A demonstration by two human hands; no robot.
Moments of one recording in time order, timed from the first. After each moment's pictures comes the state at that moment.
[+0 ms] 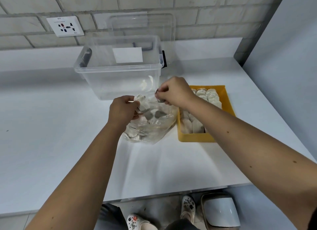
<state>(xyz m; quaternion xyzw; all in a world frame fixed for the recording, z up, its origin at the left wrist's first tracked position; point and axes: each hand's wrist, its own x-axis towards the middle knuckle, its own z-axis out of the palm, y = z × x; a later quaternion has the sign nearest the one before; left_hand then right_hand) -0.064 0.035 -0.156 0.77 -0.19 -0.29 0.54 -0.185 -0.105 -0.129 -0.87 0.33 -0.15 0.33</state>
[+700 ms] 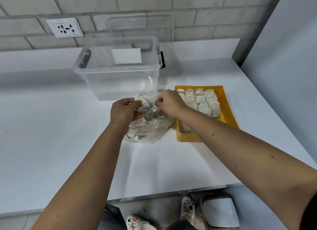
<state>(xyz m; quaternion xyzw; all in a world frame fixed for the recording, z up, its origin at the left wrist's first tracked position) -0.071 0.032 -0.162 0.72 -0.12 -0.33 0.60 -0.175 -0.098 -0.167 -0.87 0.36 -0.09 0.32</state>
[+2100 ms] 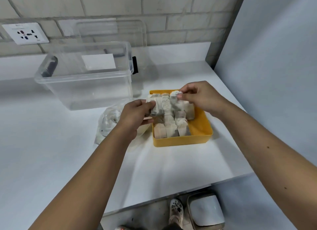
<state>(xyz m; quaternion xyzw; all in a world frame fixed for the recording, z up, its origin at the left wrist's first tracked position) -0.151 -0.021 -0.142 0.66 -0.22 -0.44 0.57 -0.319 -0.155 -0.107 -0.77 0.40 -0.20 0.45</state>
